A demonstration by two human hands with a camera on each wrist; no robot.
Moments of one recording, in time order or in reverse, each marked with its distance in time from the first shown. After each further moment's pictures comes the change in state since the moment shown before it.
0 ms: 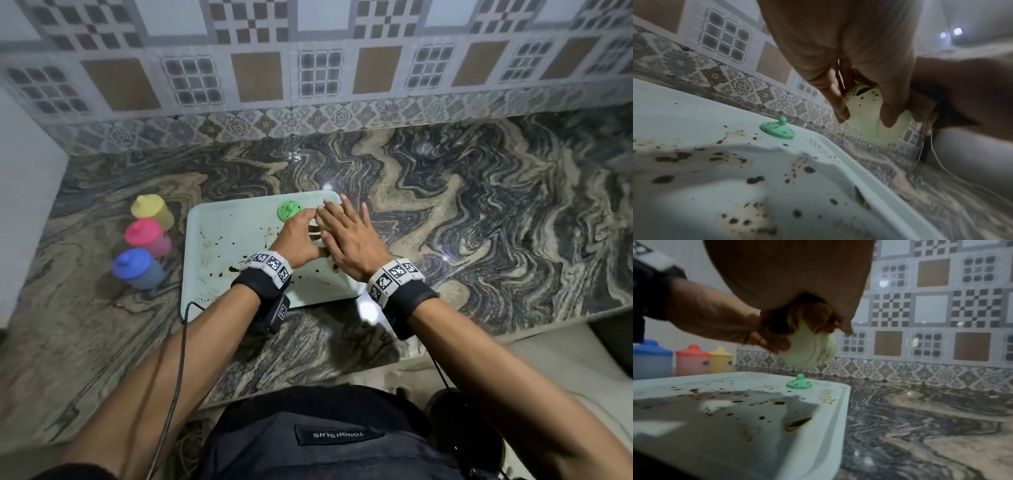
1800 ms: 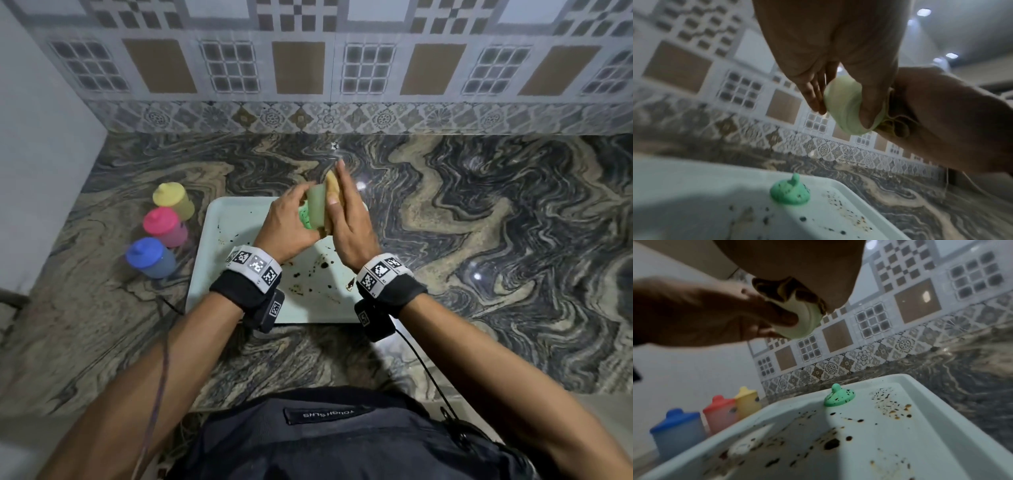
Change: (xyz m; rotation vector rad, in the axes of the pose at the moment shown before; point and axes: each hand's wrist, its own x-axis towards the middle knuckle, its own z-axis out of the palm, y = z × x) left_hand 0.008 0.024 -0.050 0.216 0.309 0.050; right_hand 0.069 -0.024 -0.004 0.841 0.278 -0.008
